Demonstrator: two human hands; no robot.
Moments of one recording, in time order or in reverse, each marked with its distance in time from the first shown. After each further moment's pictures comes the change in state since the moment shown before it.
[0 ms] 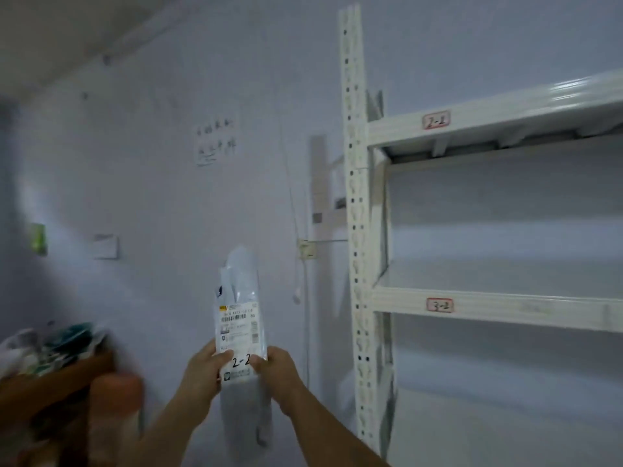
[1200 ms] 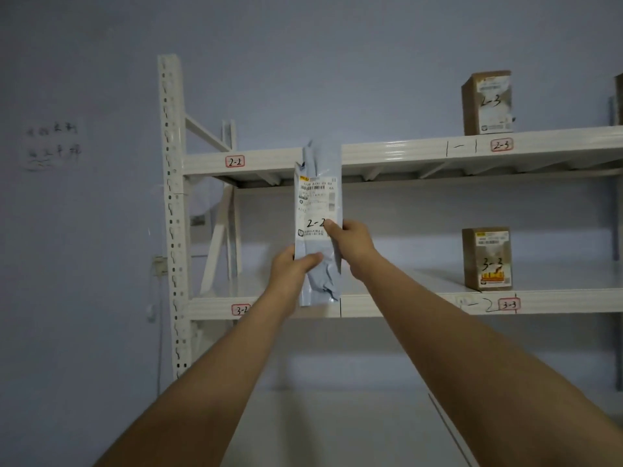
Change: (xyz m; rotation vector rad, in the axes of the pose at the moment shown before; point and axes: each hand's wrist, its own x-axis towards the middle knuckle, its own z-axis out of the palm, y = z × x) left_hand -0.213 0.131 0.448 -0.142 -0.526 0.263; right_hand -0.254 -0.199 -0.418 -0.085 0.673 -0.306
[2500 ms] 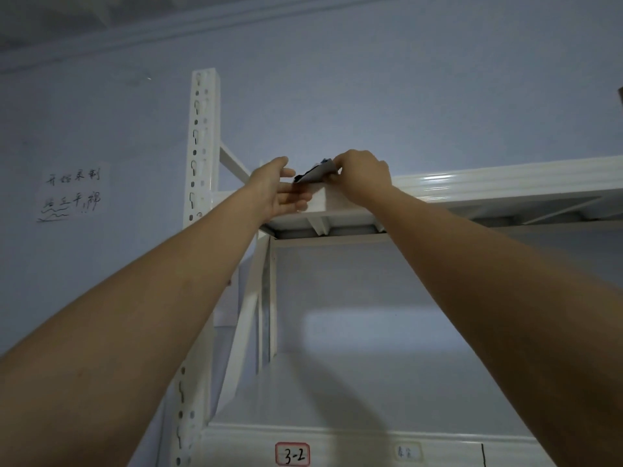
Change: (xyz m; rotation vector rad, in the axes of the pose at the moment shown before) left_hand 0.286 0.121 -0.133 -0.020 0.034 0.057; right_hand 0.262 -0.081 0.141 -1.102 0.255 -0.654
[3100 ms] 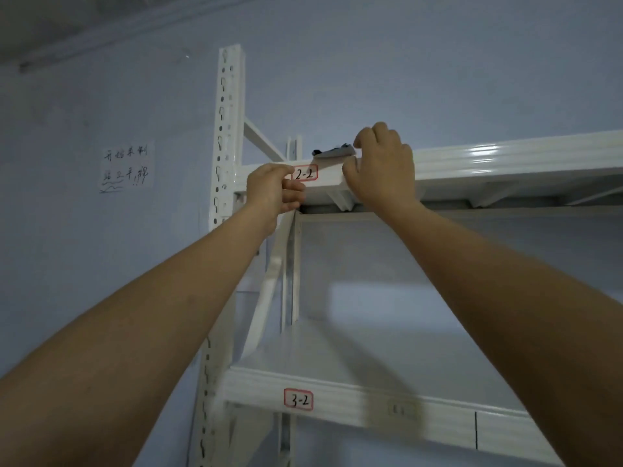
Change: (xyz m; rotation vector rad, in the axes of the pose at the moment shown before) left_hand -0.048 -0.036 -0.009 0.103 0.272 0.189; right_hand -0.057 0.004 0.002 0.031 0.316 -0.158
